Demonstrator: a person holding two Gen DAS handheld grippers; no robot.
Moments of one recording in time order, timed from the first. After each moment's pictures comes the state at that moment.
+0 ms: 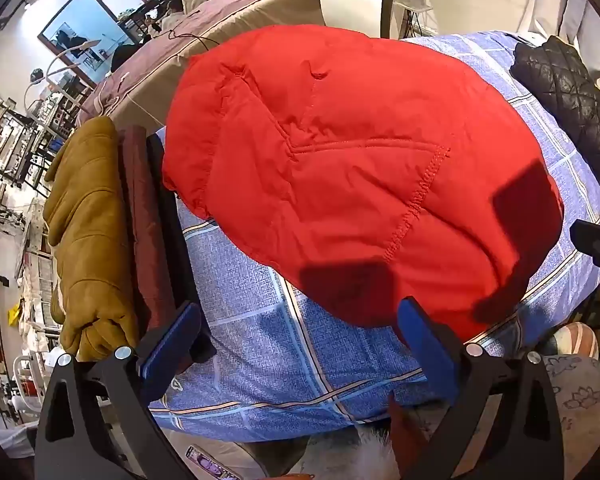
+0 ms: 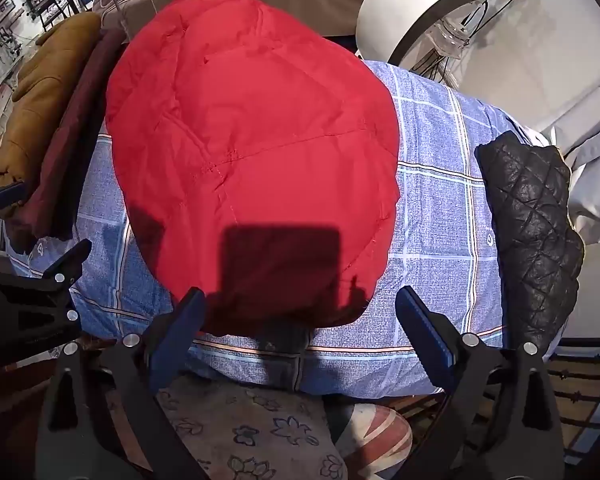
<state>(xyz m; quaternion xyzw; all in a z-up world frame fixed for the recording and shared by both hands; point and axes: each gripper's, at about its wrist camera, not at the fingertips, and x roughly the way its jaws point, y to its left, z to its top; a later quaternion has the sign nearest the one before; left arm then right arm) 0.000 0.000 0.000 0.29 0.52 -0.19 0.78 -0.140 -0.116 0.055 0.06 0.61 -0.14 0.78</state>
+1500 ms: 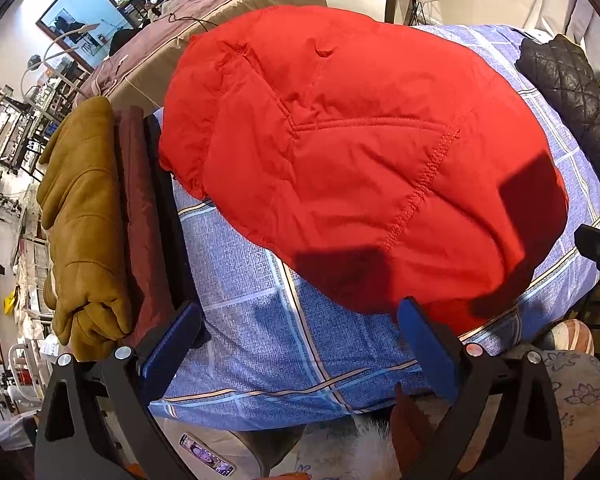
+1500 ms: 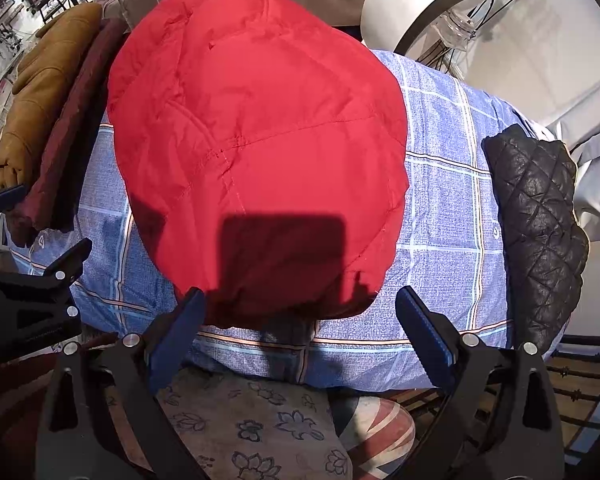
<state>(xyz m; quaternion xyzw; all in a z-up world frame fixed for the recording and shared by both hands) 0.002 0.010 -0.011 0.28 0.54 -0.19 0.77 -0.136 -0.114 0.047 0.06 0.63 -0.13 0.76</state>
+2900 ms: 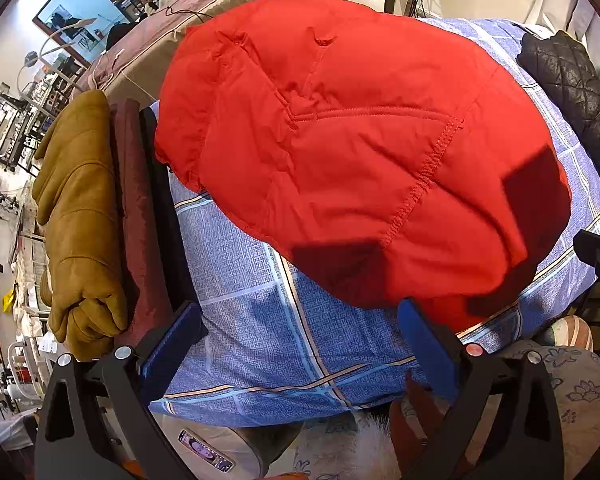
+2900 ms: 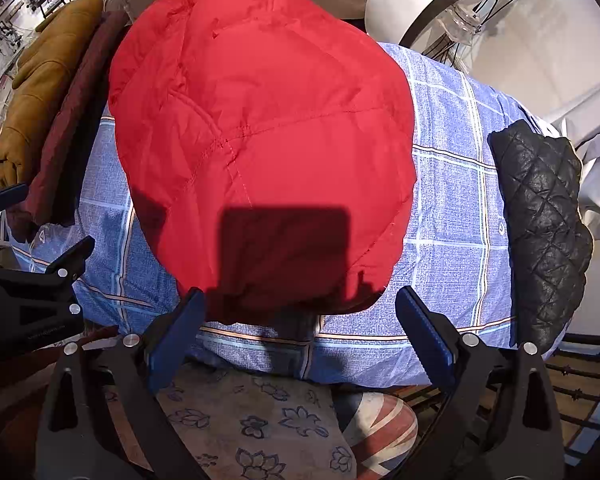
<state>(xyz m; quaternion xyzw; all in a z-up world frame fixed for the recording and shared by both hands) 0.002 0.010 -0.018 0.29 0.55 -0.19 0.76 -0.134 -0.112 0.040 0.06 0.64 -0.12 0.75</state>
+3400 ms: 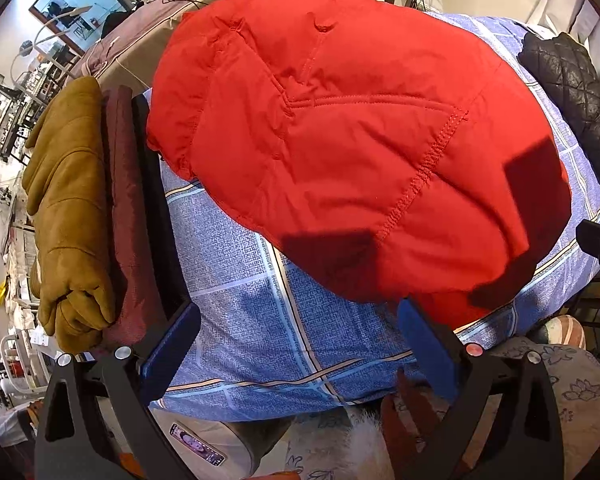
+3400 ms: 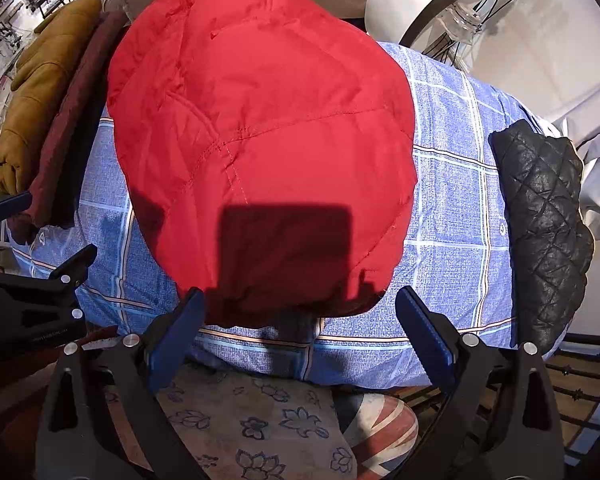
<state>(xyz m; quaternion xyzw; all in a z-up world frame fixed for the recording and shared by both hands) 0.007 0.013 -0.026 0.27 0.58 -0.19 0.75 -0.130 -0.115 0.039 0.06 0.64 -0.13 0.76</state>
